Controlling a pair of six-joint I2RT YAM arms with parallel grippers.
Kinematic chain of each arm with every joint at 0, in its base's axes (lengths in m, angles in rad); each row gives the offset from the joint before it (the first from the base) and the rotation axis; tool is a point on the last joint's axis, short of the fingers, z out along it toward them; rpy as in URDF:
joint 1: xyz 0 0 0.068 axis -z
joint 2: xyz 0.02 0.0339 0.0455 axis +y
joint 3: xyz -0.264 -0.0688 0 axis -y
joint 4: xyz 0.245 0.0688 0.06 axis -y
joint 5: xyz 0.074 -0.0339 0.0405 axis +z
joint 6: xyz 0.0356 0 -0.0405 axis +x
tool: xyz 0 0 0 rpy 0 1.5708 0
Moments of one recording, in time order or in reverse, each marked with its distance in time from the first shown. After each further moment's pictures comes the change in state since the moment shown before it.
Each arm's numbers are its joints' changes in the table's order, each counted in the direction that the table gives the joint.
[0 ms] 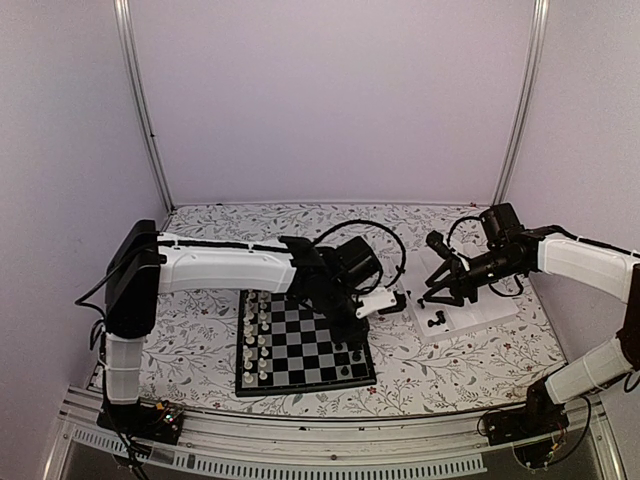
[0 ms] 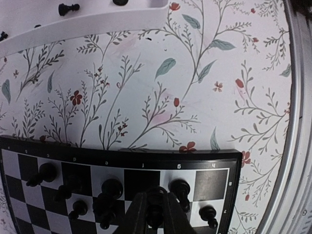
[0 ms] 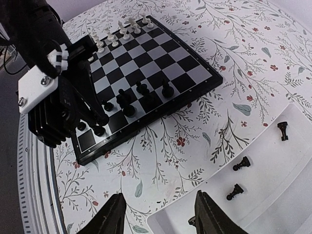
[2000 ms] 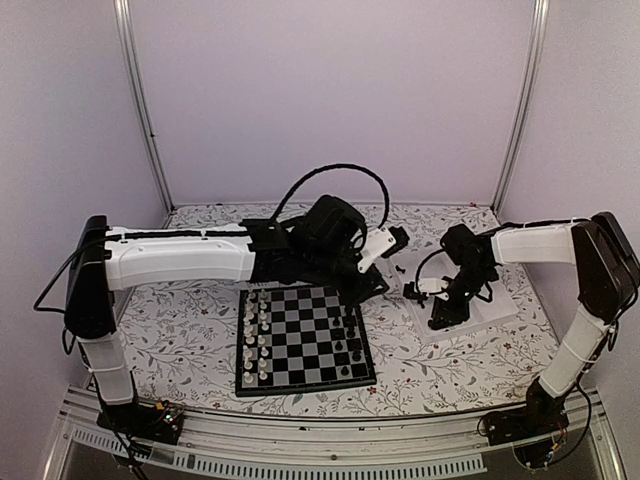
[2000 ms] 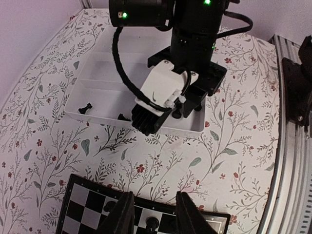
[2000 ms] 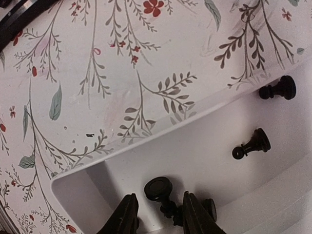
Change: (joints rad) left arm -0.016 -0.195 -0.087 0.340 0.107 -0.162; right arm -0.105 0.339 0.123 -0.189 -0.497 -0.301
